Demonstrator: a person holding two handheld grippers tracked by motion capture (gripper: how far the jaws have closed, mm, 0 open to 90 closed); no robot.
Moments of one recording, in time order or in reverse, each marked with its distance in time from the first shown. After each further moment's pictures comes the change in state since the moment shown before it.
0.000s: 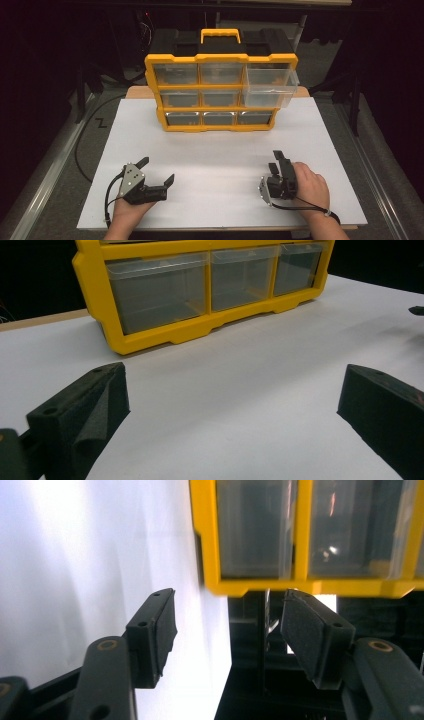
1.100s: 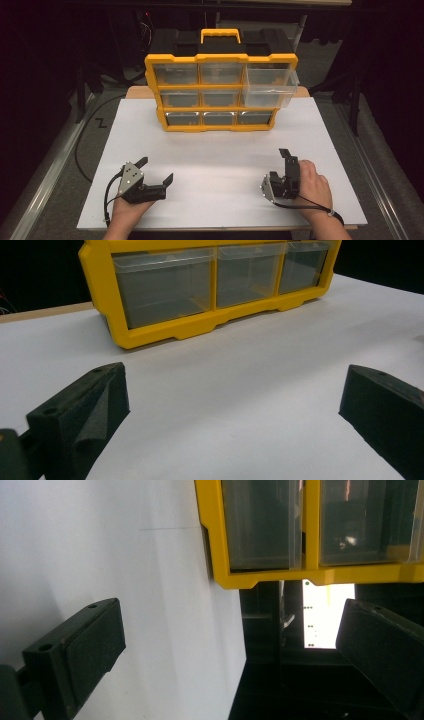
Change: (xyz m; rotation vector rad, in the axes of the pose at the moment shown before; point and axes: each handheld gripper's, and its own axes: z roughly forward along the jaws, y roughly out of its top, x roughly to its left) left arm 0.004 0.000 0.001 0.021 -0.001 -0.028; right arm -0.004 -0.003 -0.002 0.007 0.049 0.076
